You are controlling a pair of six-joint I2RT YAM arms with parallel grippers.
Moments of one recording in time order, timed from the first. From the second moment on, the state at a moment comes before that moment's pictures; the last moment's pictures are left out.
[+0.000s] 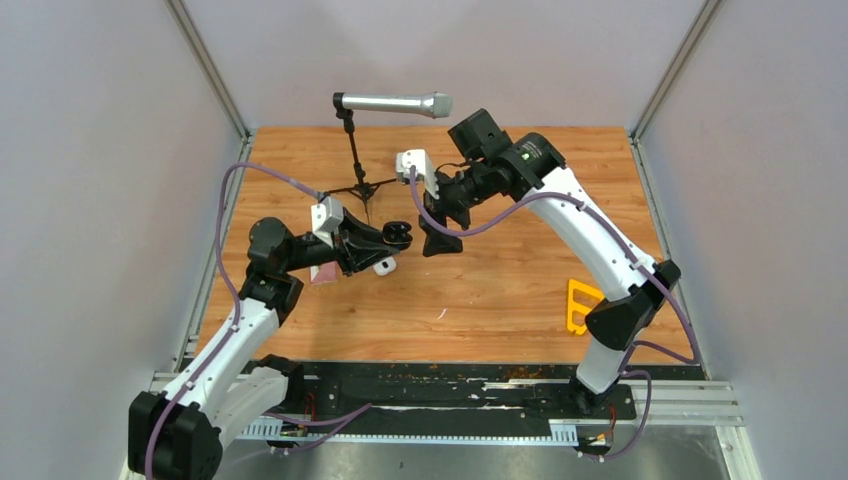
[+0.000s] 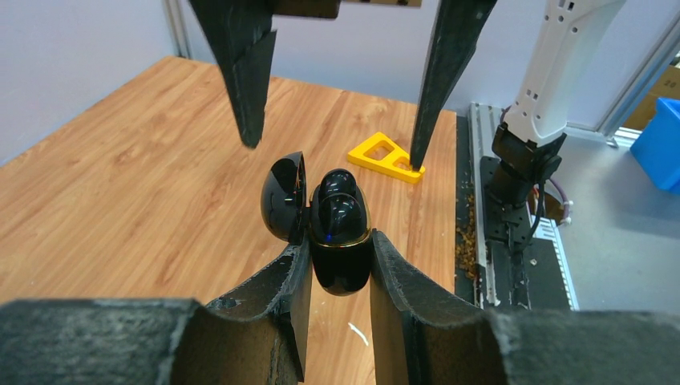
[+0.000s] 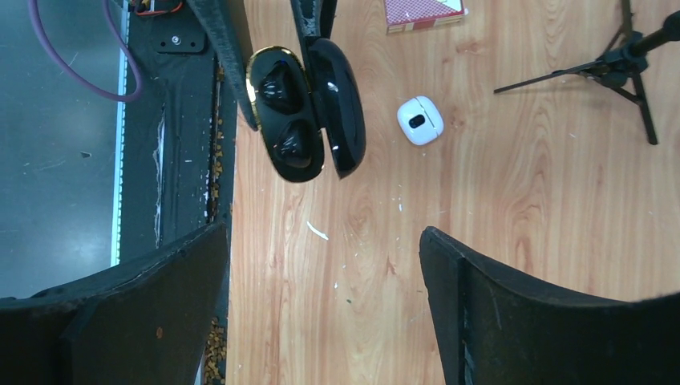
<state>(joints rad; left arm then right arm) -0.30 0.90 0.58 0.51 1.04 -0.23 0.72 1.74 2.05 -1.24 -0.67 -0.65</state>
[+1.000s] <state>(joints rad) -0.30 0.93 0.63 0.45 1.03 -0.21 0.77 1.84 2.07 -1.18 -0.75 -0.62</state>
